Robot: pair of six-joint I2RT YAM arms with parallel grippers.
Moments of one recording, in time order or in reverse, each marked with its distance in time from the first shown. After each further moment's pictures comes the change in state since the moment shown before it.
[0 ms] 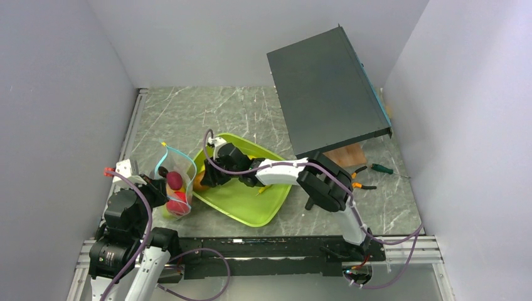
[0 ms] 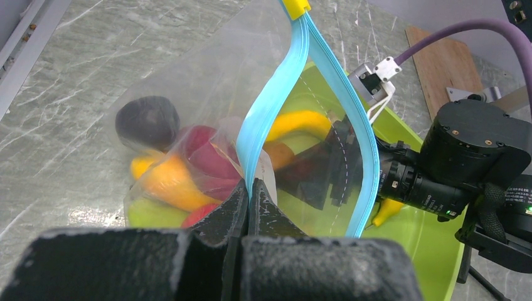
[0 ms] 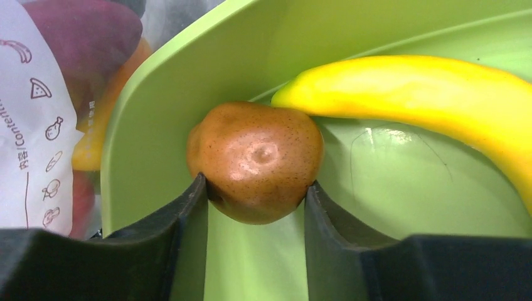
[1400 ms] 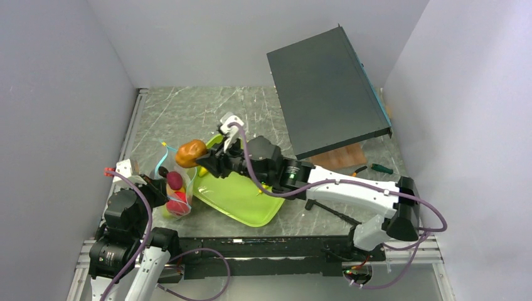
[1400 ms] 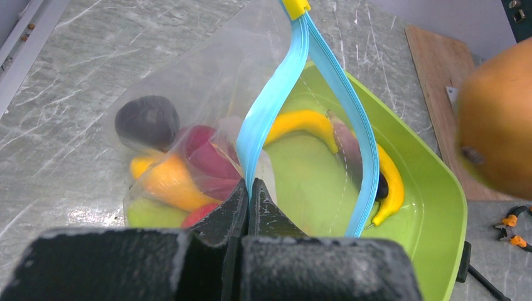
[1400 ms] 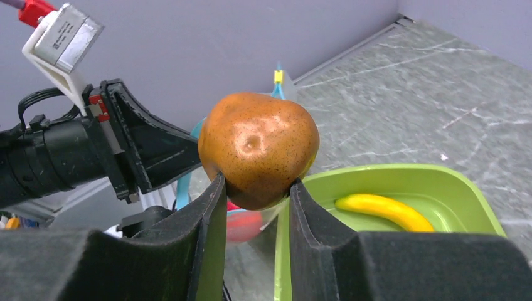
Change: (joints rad) left arm 0.000 0.000 0.000 0.000 0.003 0.000; right arm 0.177 -0.653 -0.052 -0.100 0.296 -0.246
